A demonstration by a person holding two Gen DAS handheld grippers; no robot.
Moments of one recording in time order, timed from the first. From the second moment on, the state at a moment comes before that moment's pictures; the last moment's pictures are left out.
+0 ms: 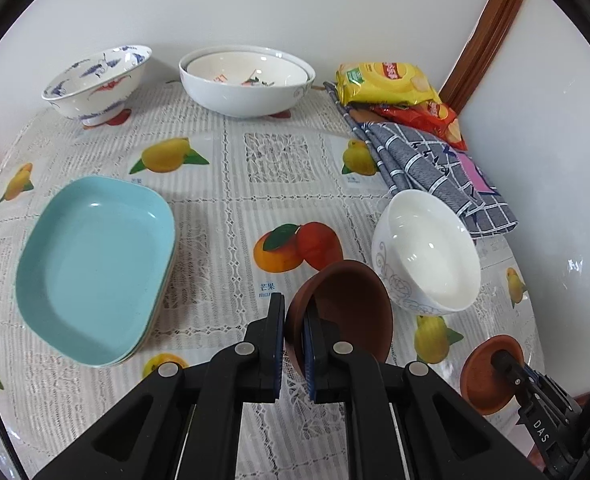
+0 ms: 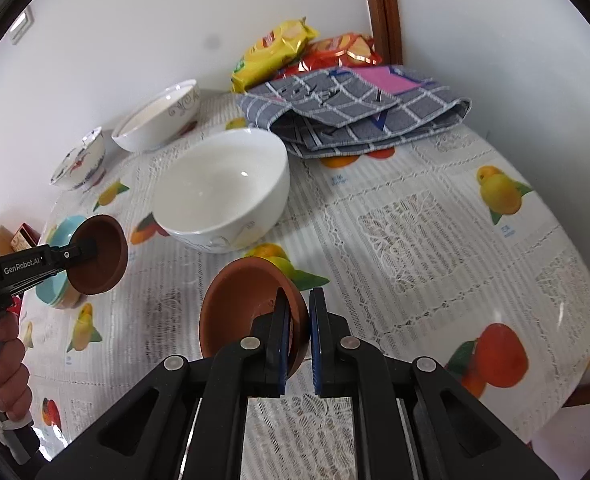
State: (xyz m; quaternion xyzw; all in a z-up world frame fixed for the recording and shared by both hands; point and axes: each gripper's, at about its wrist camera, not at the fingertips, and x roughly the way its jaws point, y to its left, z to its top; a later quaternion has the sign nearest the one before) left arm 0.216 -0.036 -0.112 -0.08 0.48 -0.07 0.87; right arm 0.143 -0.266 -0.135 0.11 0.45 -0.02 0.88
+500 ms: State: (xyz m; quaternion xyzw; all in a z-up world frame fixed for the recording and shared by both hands) left arm 0.169 -0.030 -0.072 -0.08 0.46 -0.07 0.88; right arm 0.103 -0.276 -0.089 0.12 0.42 -0.05 0.90
